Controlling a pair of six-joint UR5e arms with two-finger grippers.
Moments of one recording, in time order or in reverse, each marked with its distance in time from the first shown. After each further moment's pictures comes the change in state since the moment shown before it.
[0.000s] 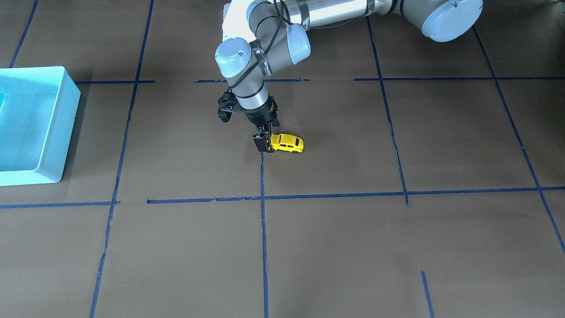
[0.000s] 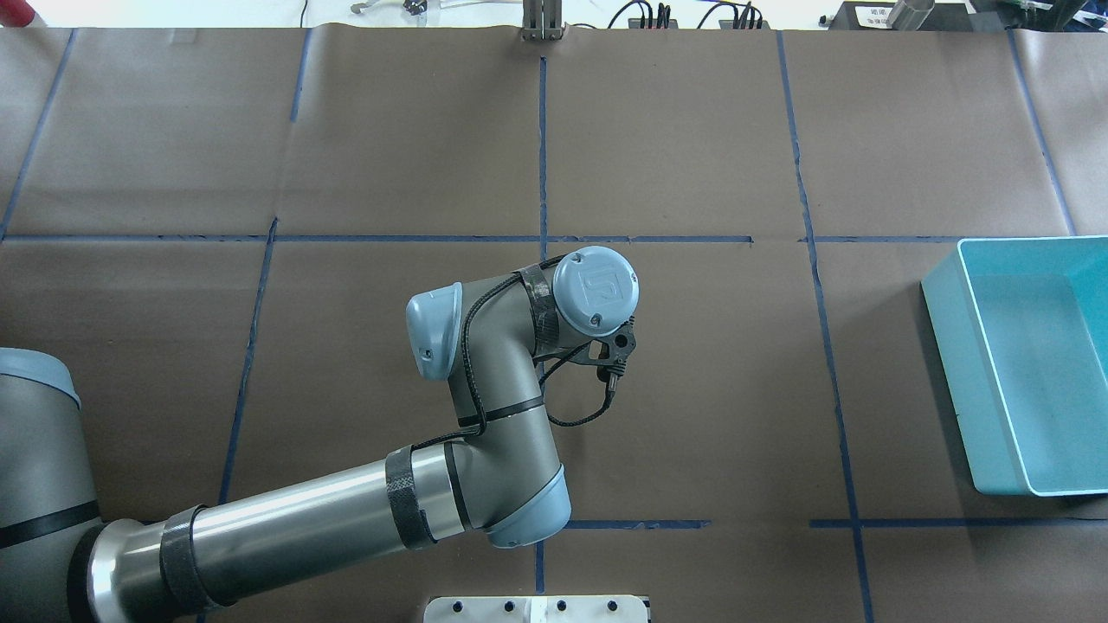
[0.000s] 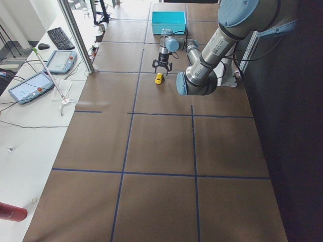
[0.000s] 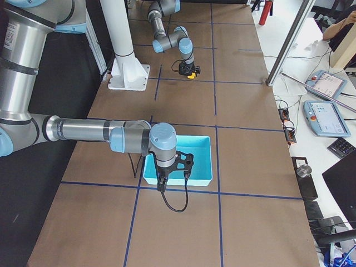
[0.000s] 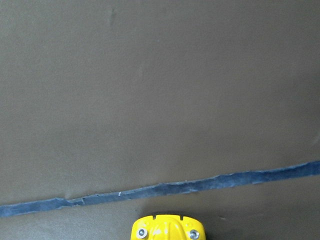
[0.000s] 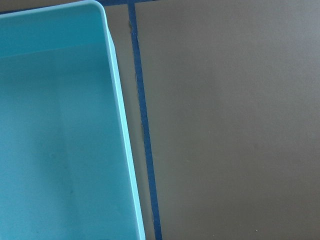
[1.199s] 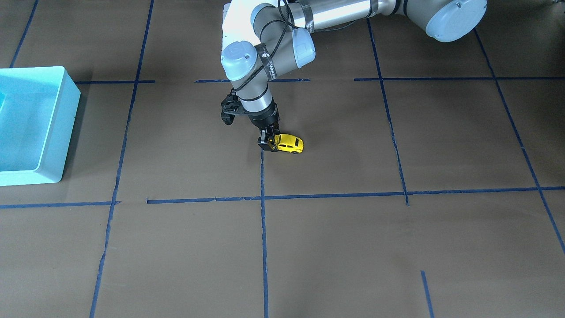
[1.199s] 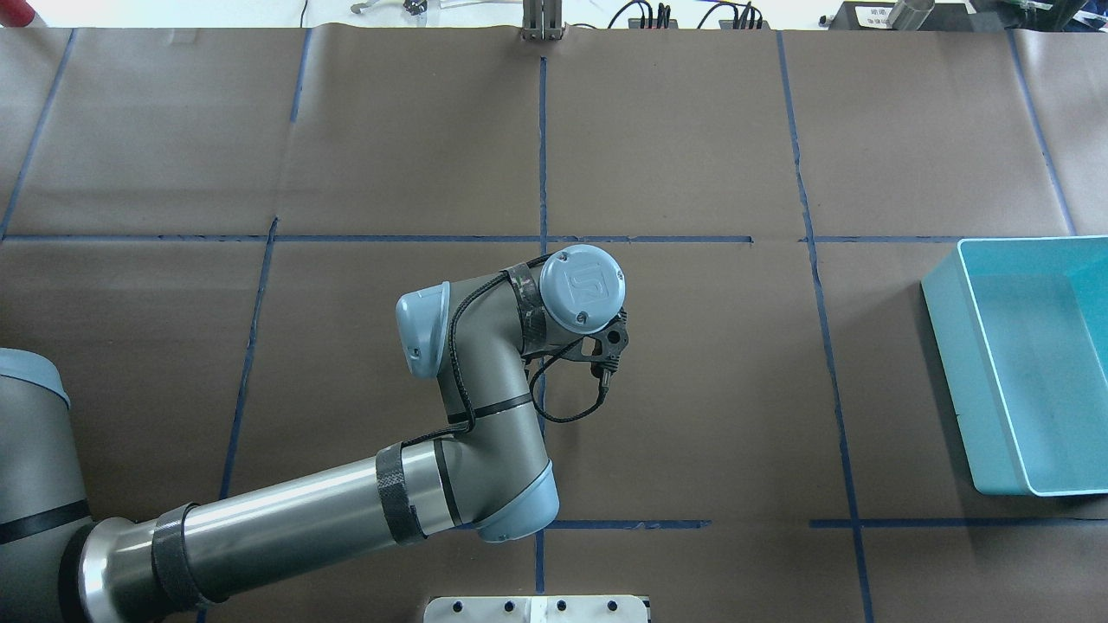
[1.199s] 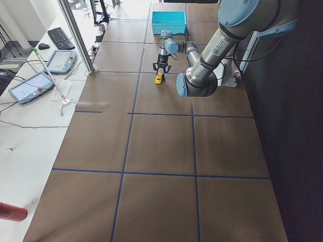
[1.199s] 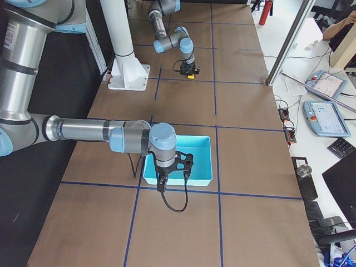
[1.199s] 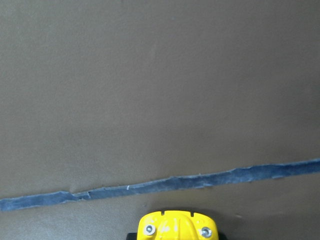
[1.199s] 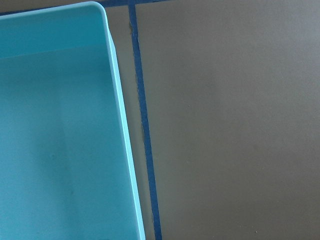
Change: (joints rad) left arm -0.006 0.015 -0.004 -0.033 -0.014 -0.016; right arm 0.000 0.006 0.006 0.003 -0.002 0.000
